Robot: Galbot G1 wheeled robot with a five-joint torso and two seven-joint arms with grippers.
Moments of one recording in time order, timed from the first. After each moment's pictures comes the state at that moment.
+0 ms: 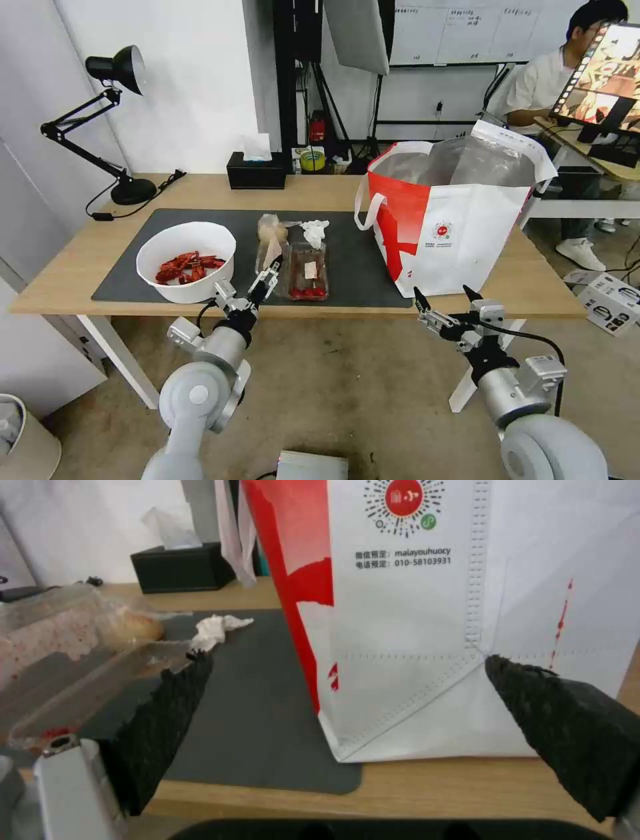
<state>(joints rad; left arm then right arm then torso) 1.29 -1.49 -0.44 -2.11 -1.19 0.33 -0.23 -1.59 1.31 0.60 2.31 0.36 -0.28 -0.01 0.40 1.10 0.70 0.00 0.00</state>
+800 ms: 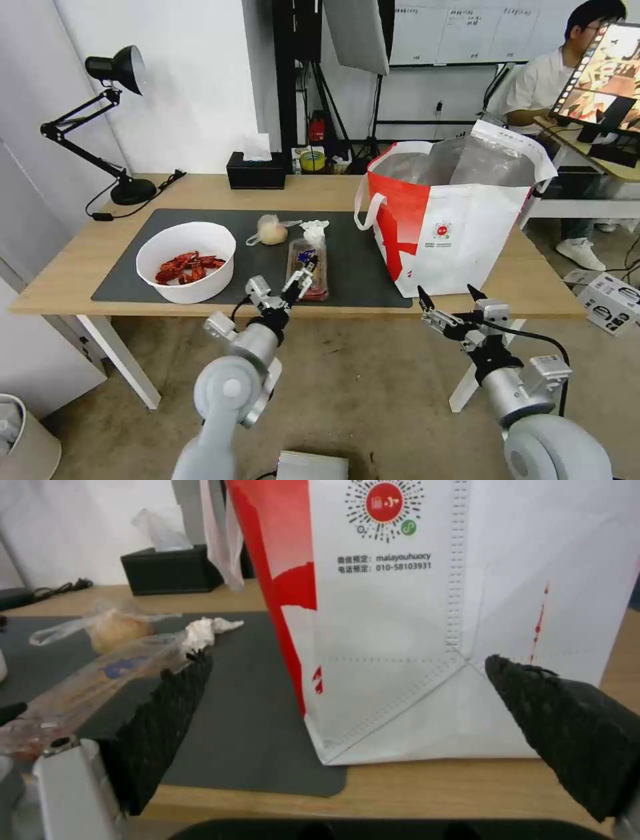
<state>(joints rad) 1.24 -1.54 -0.33 -2.02 -1.14 0.35 -0.24 -1.59 1.31 0.62 2.31 0.36 -0.28 -0.01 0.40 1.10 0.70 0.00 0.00</state>
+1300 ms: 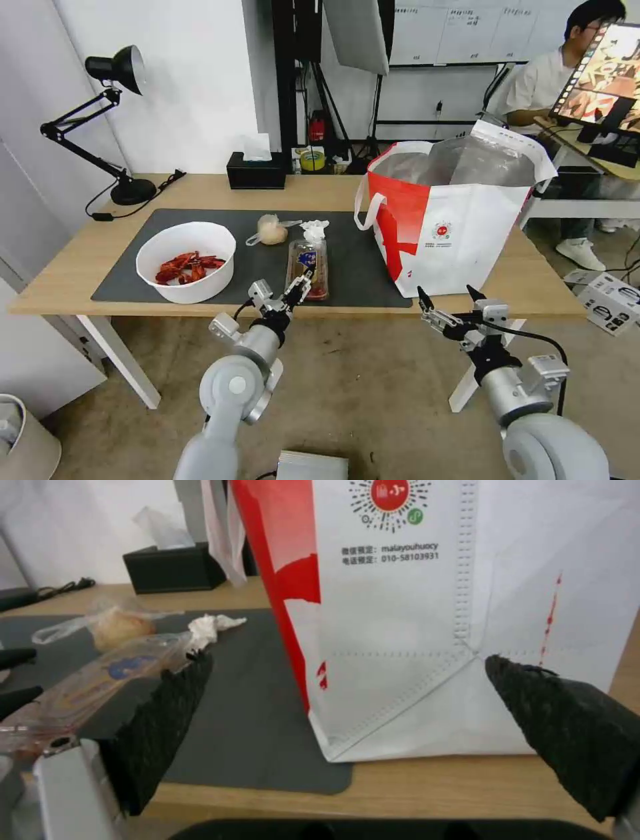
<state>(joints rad) 1.23 -1.52 -0.34 -1.98 -1.13 0.34 -0.23 -1.57 1.30 0.61 2.30 0.38 -0.28 -0.01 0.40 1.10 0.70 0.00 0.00</state>
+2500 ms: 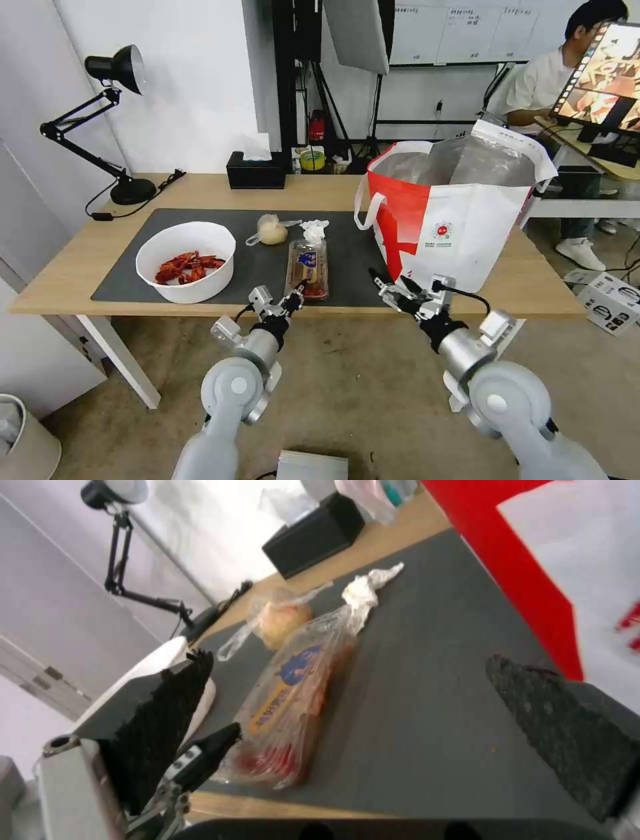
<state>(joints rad) 1.22 -1.50 -0.33 -1.94 -1.12 0.33 -0.23 -1.20 1.02 0.32 2.06 1.14 -0.31 0.11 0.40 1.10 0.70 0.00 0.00</state>
